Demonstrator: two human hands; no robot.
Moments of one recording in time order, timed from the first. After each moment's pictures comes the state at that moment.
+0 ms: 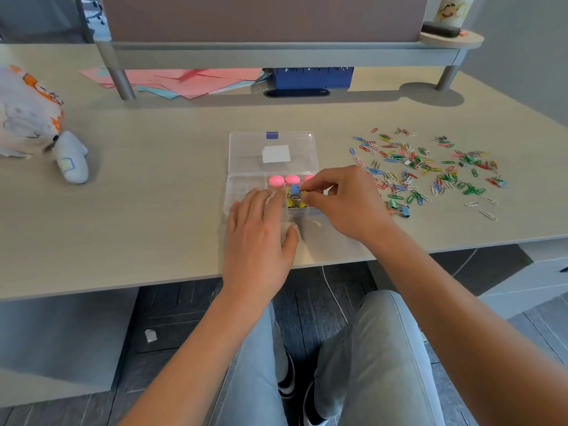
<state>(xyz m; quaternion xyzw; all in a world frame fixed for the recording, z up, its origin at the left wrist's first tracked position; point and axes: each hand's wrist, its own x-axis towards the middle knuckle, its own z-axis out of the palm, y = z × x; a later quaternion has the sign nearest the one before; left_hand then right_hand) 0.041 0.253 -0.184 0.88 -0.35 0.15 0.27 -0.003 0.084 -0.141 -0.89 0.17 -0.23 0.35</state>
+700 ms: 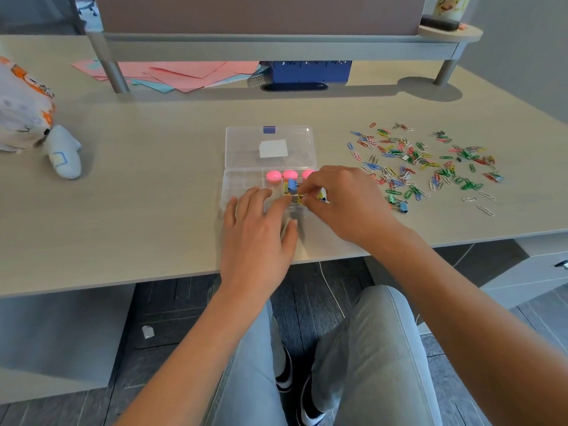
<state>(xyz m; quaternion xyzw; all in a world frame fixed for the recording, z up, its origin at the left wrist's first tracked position) 0.044 0.251 -0.189 0.89 -0.36 0.17 0.24 -0.012 0.086 -0.137 -0.96 0.08 -0.20 0.14</state>
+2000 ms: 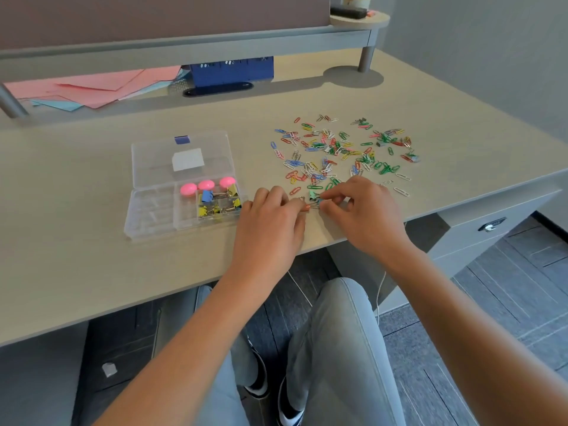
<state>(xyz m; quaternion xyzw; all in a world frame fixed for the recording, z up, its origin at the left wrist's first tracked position) -0.003 0.129 -0.179 0.83 -0.50 0.15 0.22 -0.115 -0.013 -0.166 -0.89 0.30 -0.26 0.21</state>
